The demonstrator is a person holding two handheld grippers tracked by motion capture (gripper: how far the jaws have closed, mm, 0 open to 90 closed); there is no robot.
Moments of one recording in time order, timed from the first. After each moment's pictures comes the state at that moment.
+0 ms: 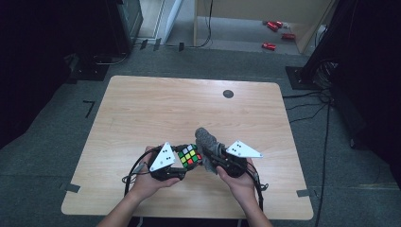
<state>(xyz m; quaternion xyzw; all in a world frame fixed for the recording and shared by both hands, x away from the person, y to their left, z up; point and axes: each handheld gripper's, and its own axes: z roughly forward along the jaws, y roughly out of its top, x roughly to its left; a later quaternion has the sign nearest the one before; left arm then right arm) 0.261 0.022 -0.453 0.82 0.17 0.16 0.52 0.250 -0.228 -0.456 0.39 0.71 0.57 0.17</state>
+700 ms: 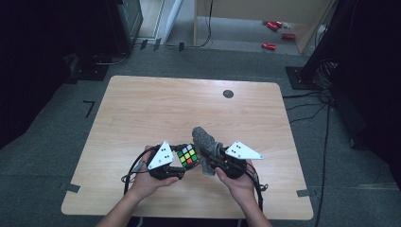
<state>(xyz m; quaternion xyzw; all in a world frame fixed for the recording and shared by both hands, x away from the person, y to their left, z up) 0.263 0.024 -0.452 0.82 0.17 0.15 0.53 0.243 -0.223 -0.444 0.37 0.70 0.58 0.18</state>
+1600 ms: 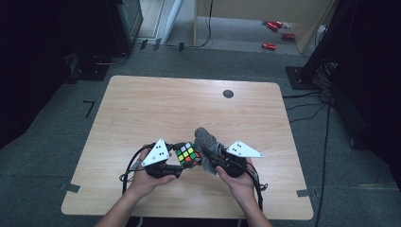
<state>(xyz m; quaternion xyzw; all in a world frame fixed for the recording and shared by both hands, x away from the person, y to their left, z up) 0.267 0.034 -0.447 0.80 0.18 0.13 0.56 0.250 -0.228 -0.456 0.40 0.70 0.57 0.16</state>
